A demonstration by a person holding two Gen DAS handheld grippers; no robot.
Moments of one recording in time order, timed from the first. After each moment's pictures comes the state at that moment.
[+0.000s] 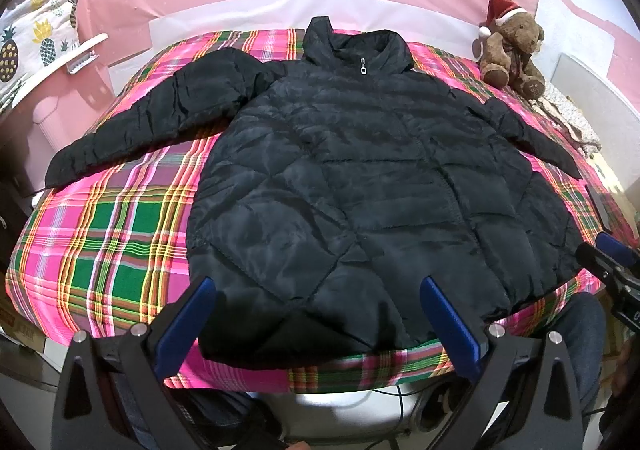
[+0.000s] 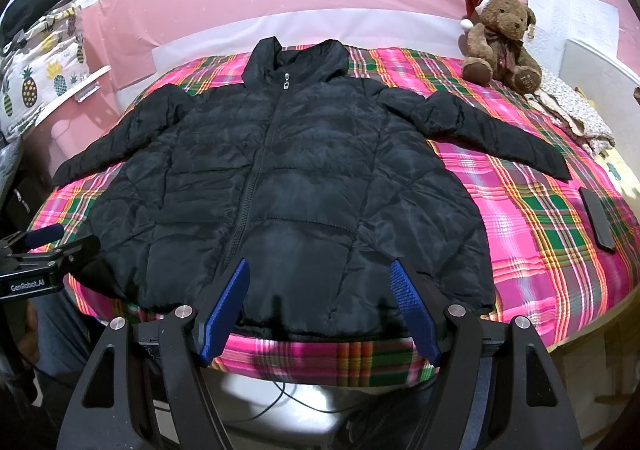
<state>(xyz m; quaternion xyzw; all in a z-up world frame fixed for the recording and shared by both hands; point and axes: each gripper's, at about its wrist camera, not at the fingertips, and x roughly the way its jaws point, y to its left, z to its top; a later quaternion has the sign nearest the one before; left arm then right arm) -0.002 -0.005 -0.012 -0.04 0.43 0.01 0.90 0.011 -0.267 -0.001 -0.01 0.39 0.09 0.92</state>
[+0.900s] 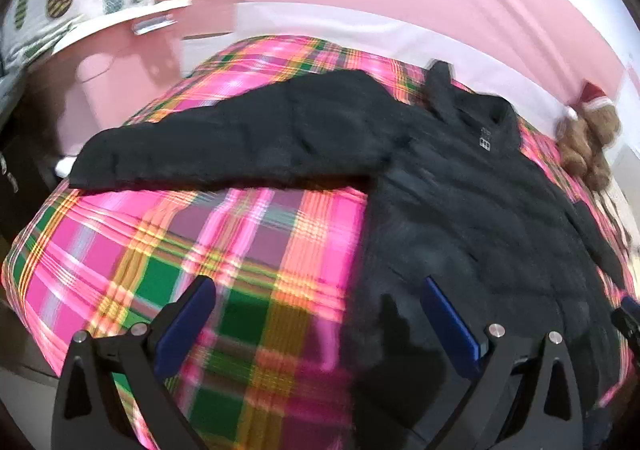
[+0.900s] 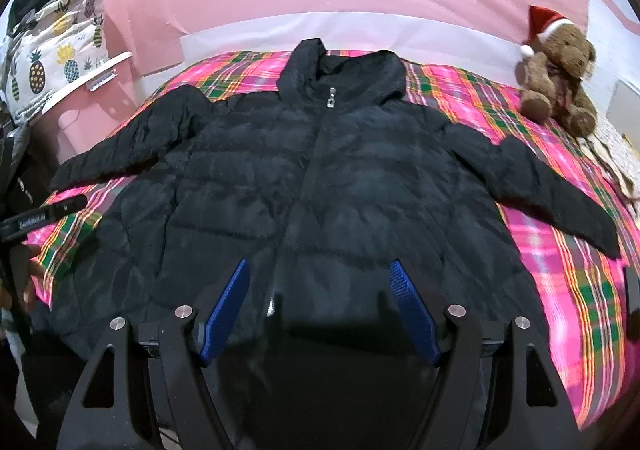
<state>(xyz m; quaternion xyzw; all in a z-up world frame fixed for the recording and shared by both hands) 0.088 0.149 -0.030 -0.14 0.39 0.12 0.90 0.124 -0.206 -0.002 -0.05 0.38 0.15 0.91</state>
